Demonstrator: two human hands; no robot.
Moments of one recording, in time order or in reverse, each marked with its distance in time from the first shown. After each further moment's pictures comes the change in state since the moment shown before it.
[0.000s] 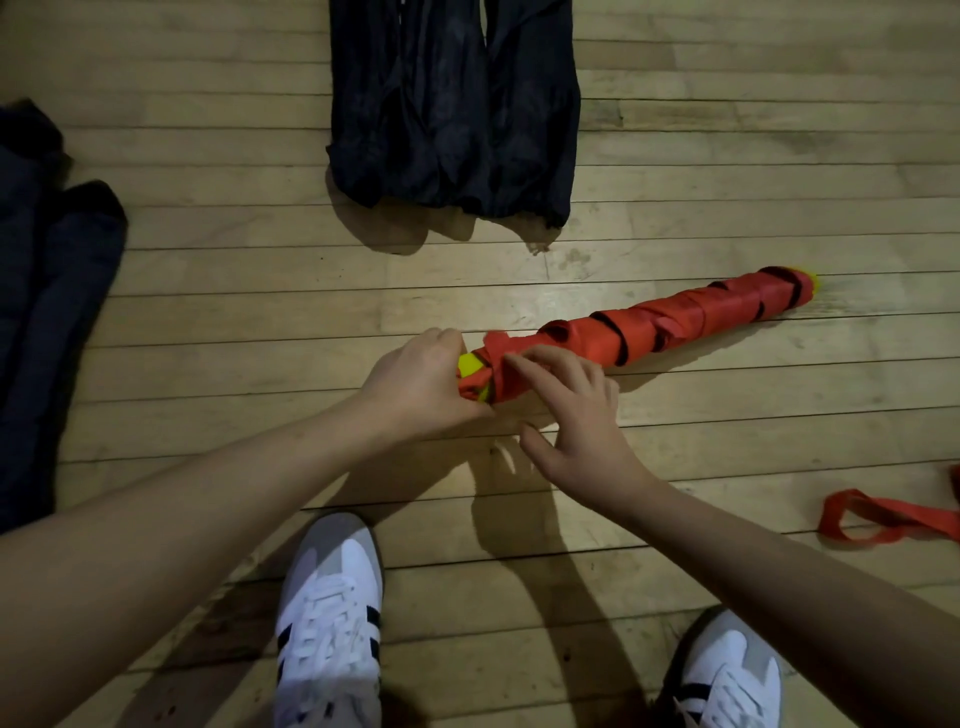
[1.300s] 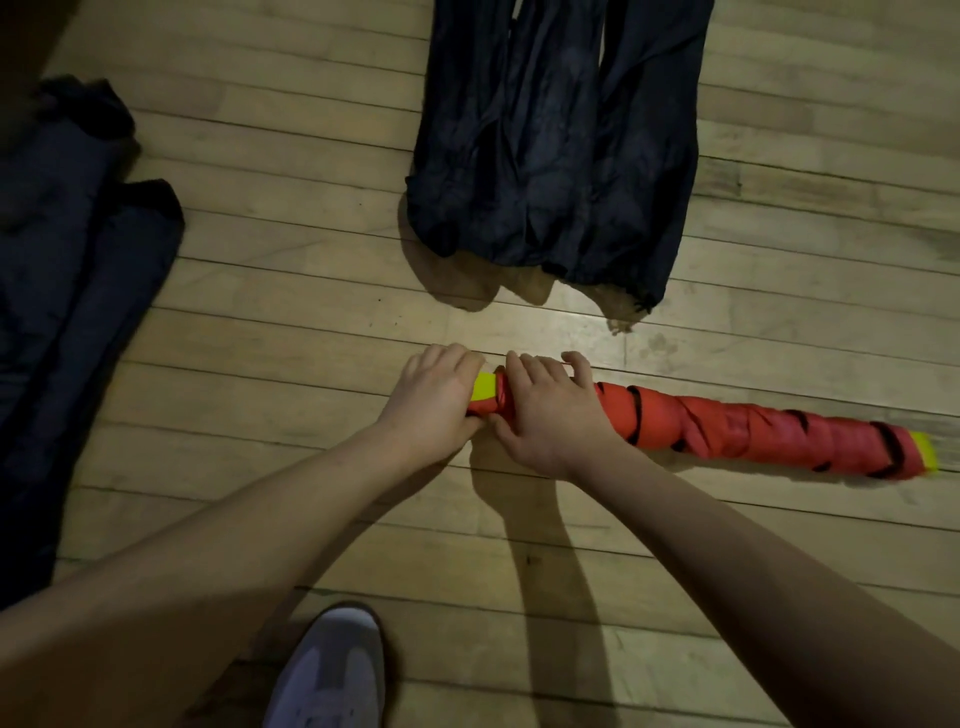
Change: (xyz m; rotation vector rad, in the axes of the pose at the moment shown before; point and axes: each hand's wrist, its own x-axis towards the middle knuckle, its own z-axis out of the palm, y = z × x) left_hand 0.073 -0.073 0.005 0.027 0.114 -0.080; right_hand 0.161 0.004 0.048 -0.539 -0.448 -0.102
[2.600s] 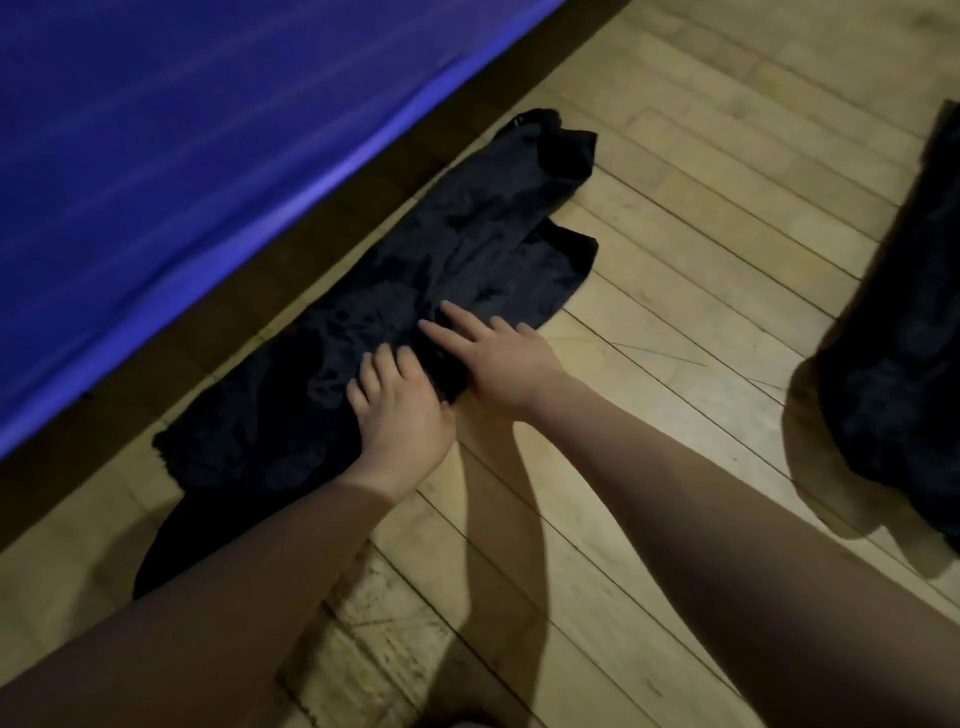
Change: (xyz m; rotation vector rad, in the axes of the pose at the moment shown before) left_hand -0.129 -0.266 -0.051 -0.157 0.244 -1.101; right_hand 0.222 -0.326 -0.027 -0.196 -0.088 -0.794
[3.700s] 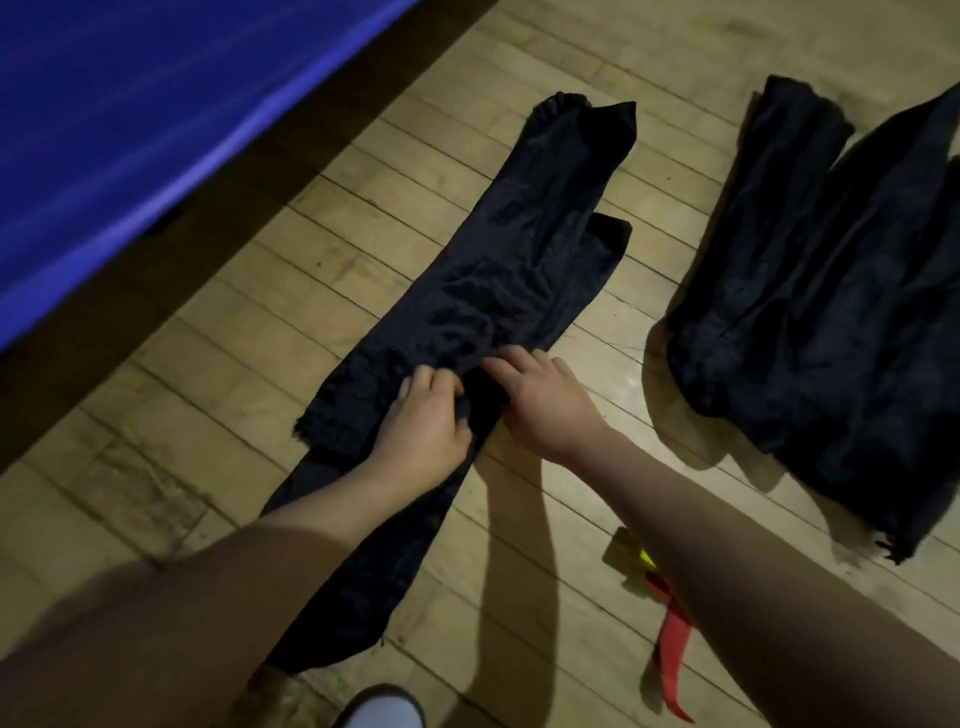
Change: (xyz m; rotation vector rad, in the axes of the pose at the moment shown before) left_hand -0.045 0.089 0.014 -0.213 -0.177 0.453; right_hand -0.133 0.071 0.023 0.105 0.111 0.242
